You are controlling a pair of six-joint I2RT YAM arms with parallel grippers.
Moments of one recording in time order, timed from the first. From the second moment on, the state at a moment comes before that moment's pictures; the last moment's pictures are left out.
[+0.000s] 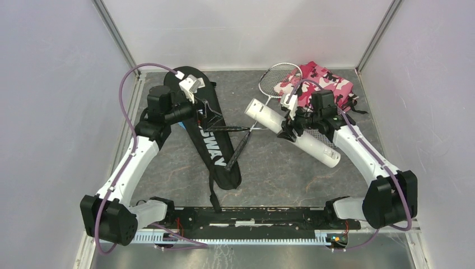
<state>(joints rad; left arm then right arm) -0.23 1.16 1.01 -0.20 0.70 -0.01 0.26 1.33 1.01 -0.45 -0.74 -0.65</state>
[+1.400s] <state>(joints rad) -0.23 1.34 1.00 -0.23 0.32 0.09 0.22 1.34 0.74 -0.71 -0.44 -1.07</state>
